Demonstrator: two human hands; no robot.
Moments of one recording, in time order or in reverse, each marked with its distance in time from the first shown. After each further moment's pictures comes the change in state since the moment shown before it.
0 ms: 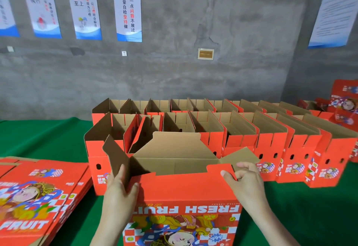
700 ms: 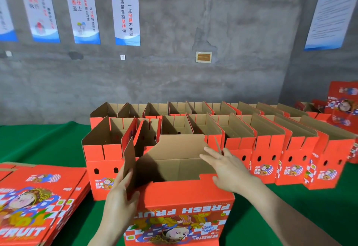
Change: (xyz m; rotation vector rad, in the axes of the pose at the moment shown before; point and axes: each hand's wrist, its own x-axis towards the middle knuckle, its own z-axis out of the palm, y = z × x) left_hand 0.007 -0.011 0.005 0.052 -0.036 0.293; right_hand 0.046 -0.038 0.002 -0.849 -0.512 -0.444
